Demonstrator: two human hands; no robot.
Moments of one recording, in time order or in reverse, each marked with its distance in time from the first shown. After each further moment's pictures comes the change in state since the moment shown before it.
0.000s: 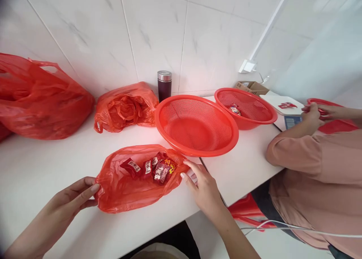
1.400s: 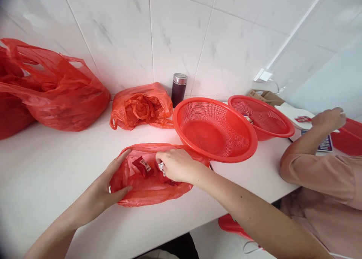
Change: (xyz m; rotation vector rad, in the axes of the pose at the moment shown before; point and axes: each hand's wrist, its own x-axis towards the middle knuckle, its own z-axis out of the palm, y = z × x) left_hand 0.022 0.005 0.020 0.482 -0.016 0.359; right_hand 0.098 -0.096 0.032 -0.495 -0.573 -0.508
